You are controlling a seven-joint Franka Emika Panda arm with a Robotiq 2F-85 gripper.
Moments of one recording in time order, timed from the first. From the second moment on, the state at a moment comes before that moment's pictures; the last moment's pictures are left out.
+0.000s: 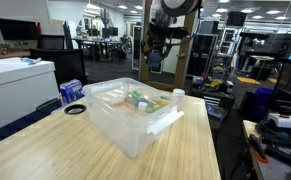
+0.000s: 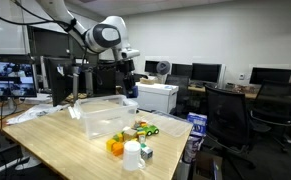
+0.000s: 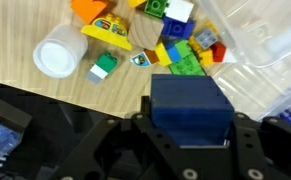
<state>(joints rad) -0.05 0.18 -0.21 -2.05 -0.18 2.44 0.91</state>
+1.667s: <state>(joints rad) 0.12 0.44 -0.27 -1.96 -0.26 2.33 0.93</state>
